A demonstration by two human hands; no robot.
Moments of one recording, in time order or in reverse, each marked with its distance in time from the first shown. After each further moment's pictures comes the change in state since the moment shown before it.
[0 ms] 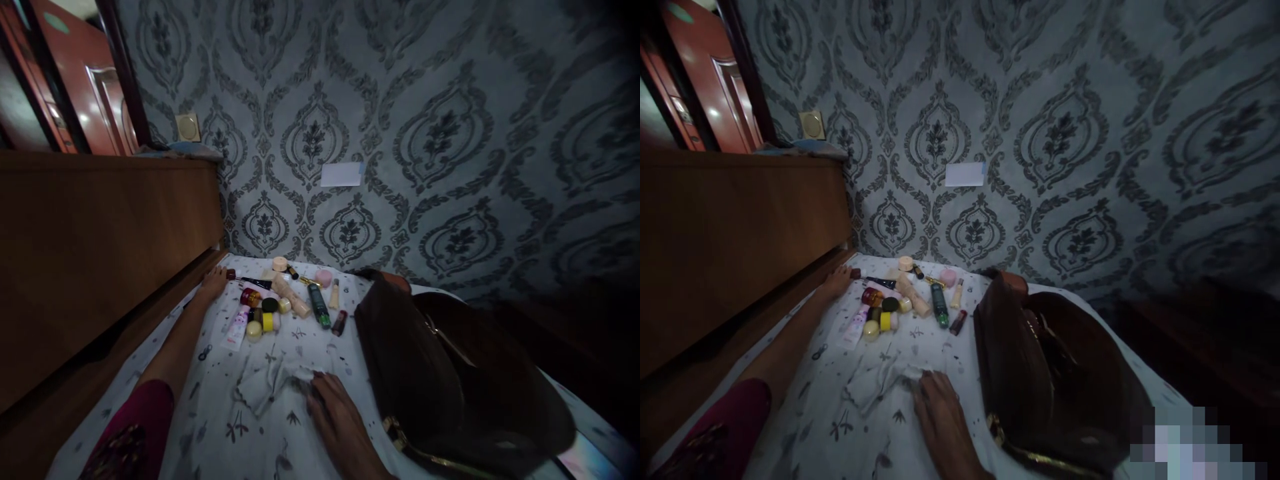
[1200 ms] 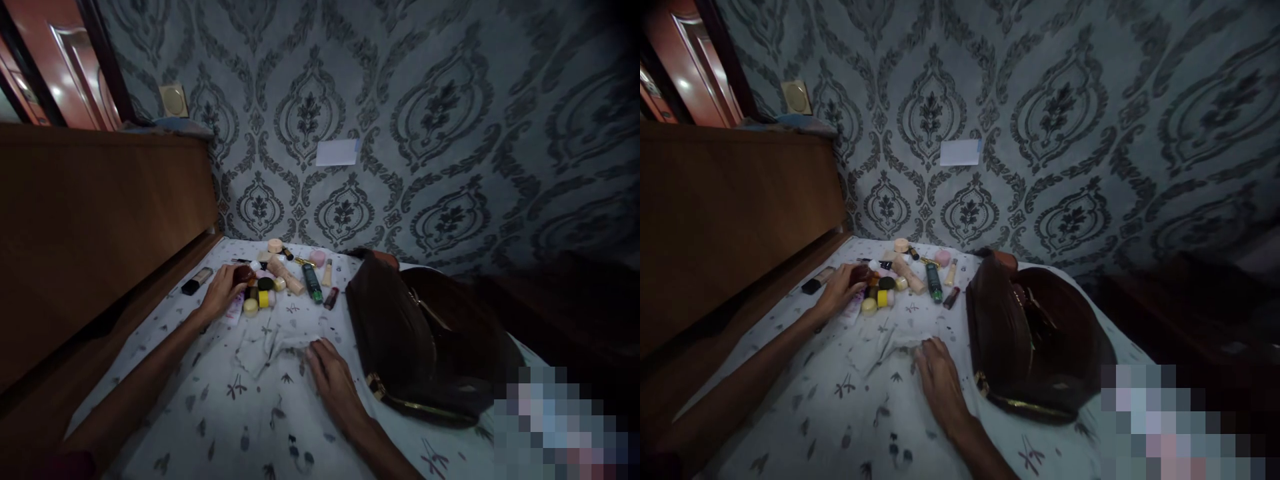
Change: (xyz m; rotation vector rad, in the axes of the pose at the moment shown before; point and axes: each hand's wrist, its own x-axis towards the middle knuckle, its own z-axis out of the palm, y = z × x) left_hand -0.129 0.063 -0.066 -0.548 0.252 0.251; right_hand 0.018 -0.024 -0.021 0.167 0.037 0.158
